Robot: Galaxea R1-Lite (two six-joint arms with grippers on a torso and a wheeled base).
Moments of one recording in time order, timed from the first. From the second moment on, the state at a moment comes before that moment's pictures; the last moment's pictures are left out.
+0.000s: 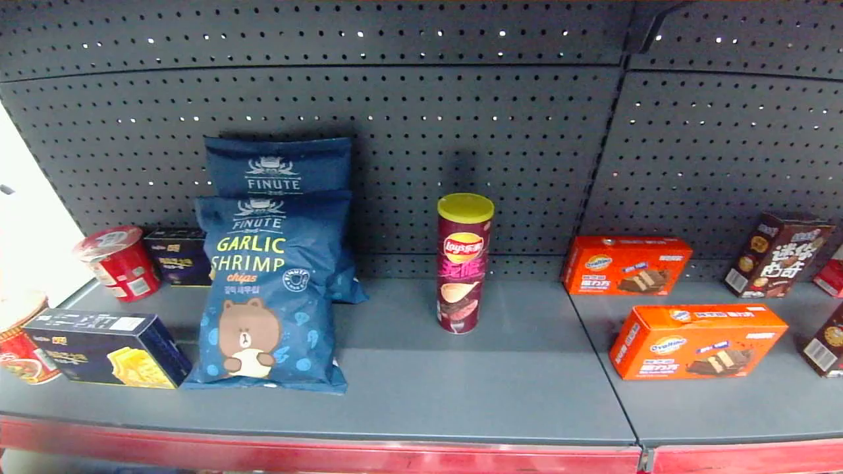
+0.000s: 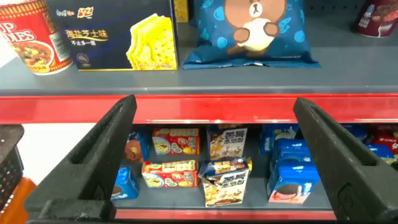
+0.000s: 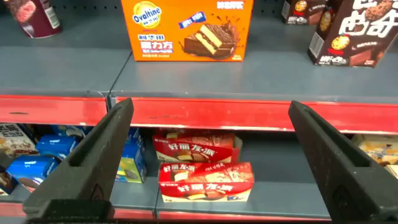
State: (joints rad) left arm 0.00 0.00 0.00 0.00 0.01 0.00; right arm 0.00 0.00 0.00 0.00 0.03 0.00
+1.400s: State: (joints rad) left arm 0.00 0.00 0.00 0.00 0.00 0.00; right arm 0.00 0.00 0.00 0.00 0.03 0.00
